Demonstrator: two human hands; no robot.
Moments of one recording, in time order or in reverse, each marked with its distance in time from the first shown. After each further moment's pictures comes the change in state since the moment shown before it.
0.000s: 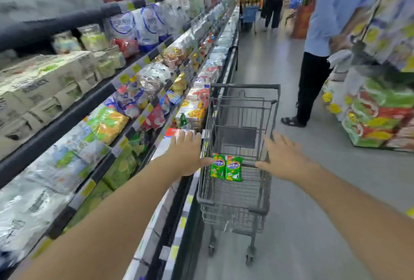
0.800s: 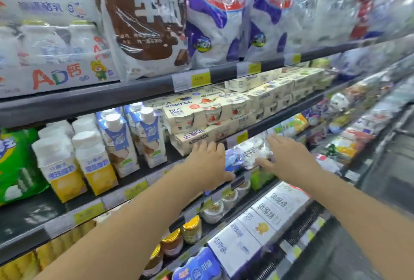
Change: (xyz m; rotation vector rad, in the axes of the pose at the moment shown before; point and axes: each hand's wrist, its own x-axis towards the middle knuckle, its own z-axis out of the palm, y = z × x) left_hand -0.557 -0.228 0.056 -0.051 0.140 -0.591; right_hand -0.304 -0.483 -0.022 -0.077 0.339 -0.835
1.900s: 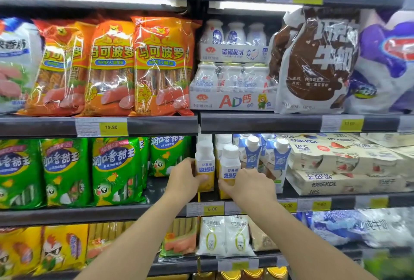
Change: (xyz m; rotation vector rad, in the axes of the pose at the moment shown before) left_hand -0.183 -0.208 0.042 -0.797 0.720 -0.865; right_hand 0.003 -0.332 -0.042 0.216 -0.034 -0.313
